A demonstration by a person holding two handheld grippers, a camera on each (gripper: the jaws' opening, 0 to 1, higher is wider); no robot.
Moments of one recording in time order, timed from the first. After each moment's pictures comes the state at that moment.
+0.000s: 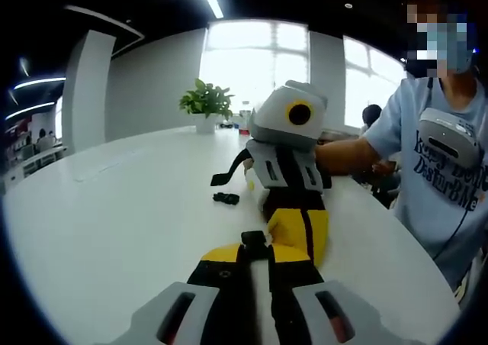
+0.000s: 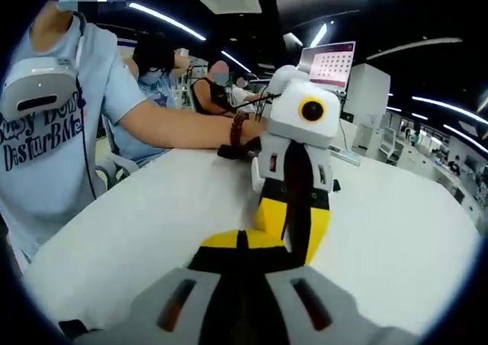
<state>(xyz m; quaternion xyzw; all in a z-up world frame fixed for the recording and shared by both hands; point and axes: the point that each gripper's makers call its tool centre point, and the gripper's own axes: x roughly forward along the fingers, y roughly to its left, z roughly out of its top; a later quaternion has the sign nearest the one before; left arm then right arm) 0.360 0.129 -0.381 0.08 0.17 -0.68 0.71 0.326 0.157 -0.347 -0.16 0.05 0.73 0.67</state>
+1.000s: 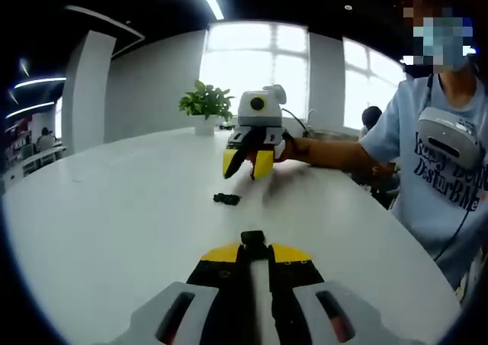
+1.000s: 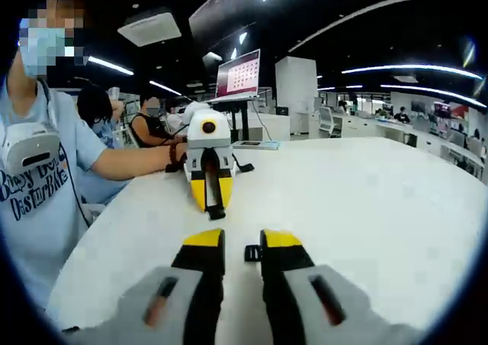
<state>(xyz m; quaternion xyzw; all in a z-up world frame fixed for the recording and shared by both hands) 0.361 0.129 -0.382 0.08 0.17 -0.69 0.70 0.386 0.049 -0.344 -0.09 0.12 0.60 0.79</state>
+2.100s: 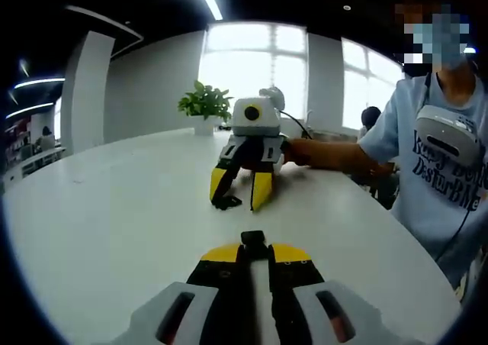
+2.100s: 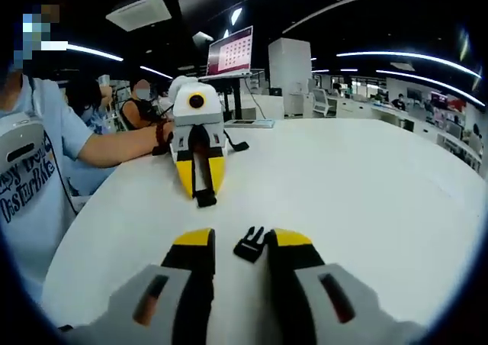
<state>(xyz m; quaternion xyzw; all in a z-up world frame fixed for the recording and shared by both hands) 0.363 0.129 -0.382 0.08 0.17 -0.69 0.70 0.391 0.071 -0.380 -0.13 0.16 0.60 0.78</state>
